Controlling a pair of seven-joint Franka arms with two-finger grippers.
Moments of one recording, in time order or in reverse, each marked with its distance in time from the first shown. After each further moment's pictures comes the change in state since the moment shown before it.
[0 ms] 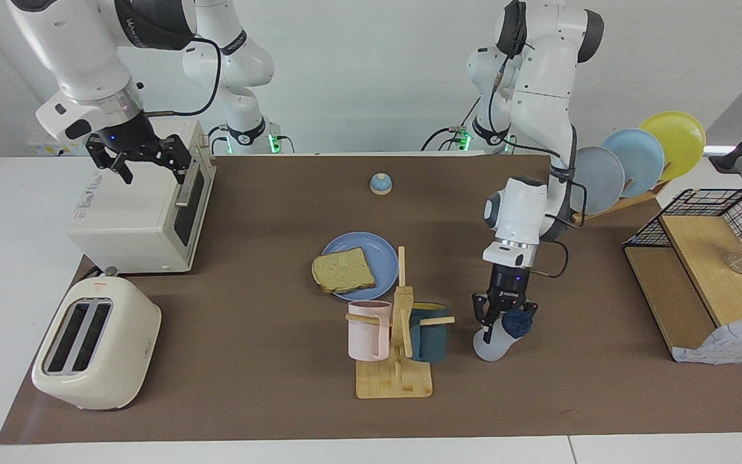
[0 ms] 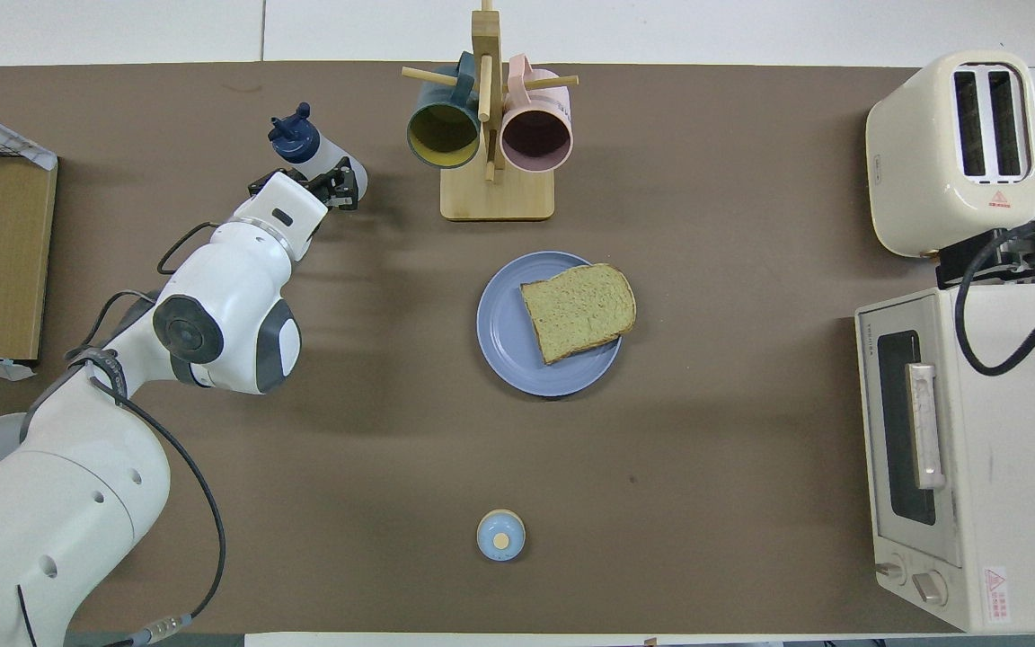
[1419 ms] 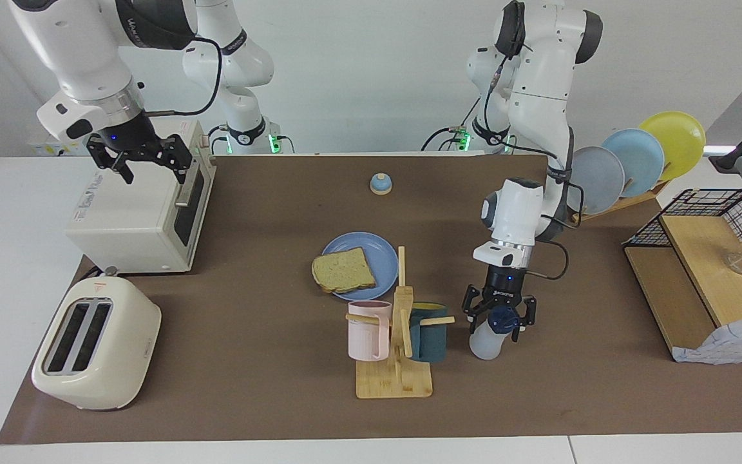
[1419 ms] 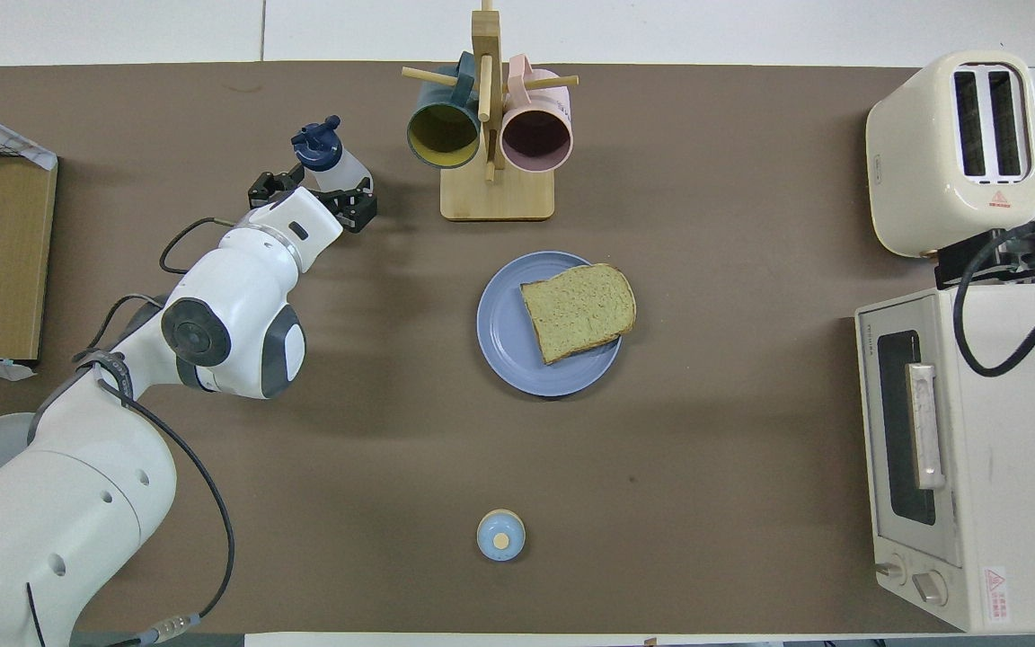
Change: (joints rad) left arm -0.010 0.004 0.004 -0.016 0.000 -0.009 0.166; right arm 0.001 0.000 0.001 0.000 0.000 0.000 0.000
